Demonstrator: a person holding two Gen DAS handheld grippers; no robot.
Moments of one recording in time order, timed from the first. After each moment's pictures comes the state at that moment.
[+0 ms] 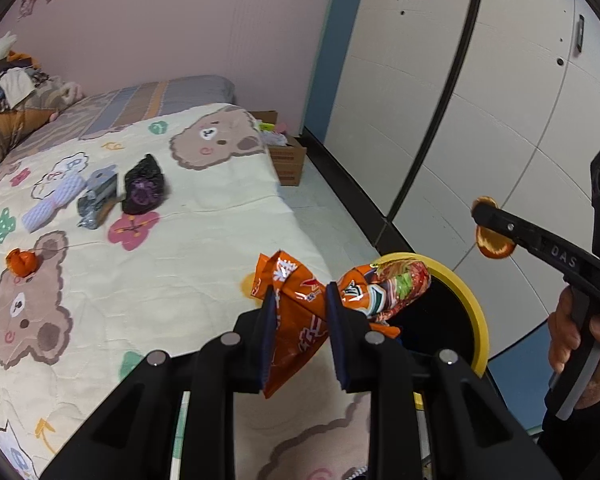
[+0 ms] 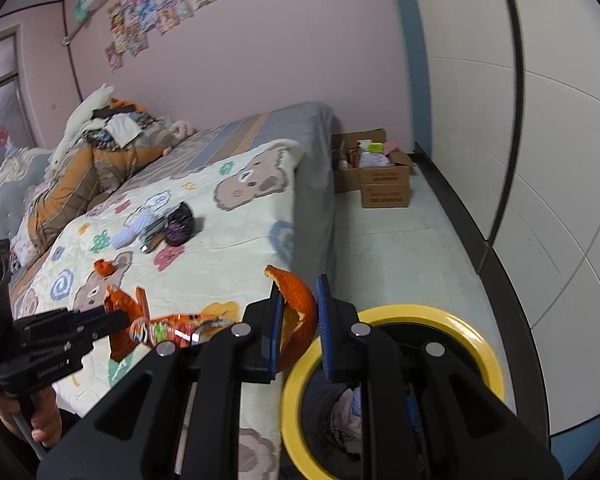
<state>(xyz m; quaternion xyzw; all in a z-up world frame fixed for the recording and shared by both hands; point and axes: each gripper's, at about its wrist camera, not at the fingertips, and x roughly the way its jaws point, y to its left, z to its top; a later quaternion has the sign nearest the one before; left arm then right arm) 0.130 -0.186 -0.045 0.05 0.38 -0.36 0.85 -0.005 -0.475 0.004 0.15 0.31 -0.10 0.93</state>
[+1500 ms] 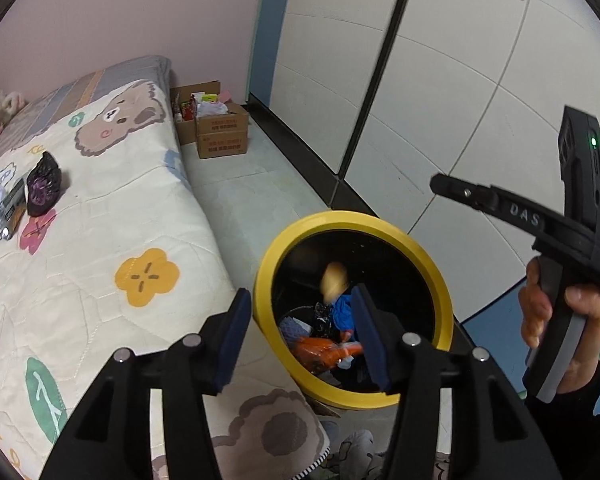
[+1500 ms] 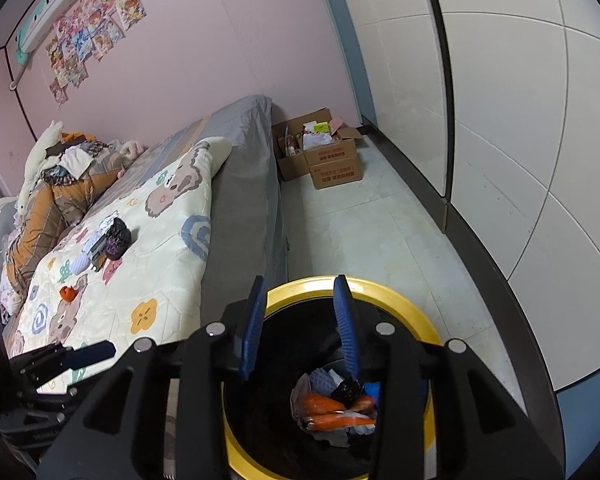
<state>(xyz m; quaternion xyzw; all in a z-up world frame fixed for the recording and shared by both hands) 0.091 -0.282 -0.074 0.10 0.42 -0.42 0.80 -0.050 -0.564 -0.044 0.22 0.32 -0.17 0.91</state>
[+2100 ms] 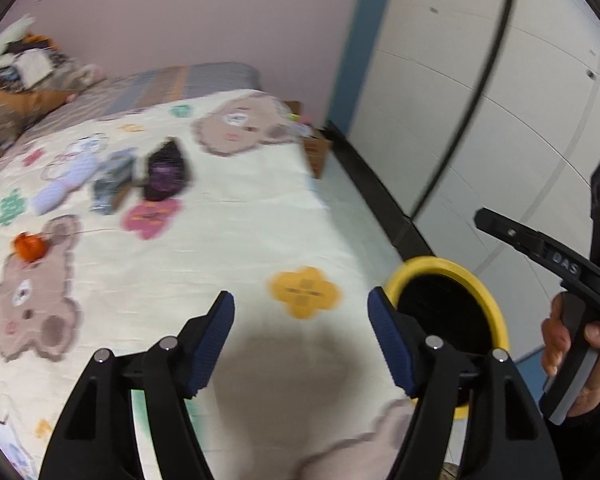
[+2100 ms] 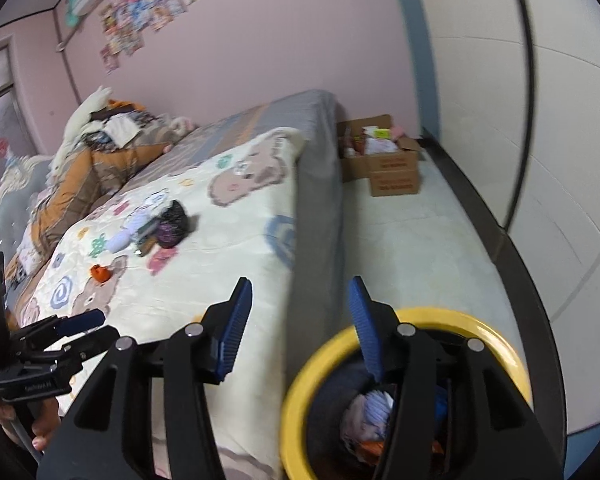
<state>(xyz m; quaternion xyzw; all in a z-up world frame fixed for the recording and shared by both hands) 0.167 -0.170 -0.058 0.04 0.40 -0.30 0.86 0.043 -0.479 -0.025 0.17 0.32 -0.07 0.93</state>
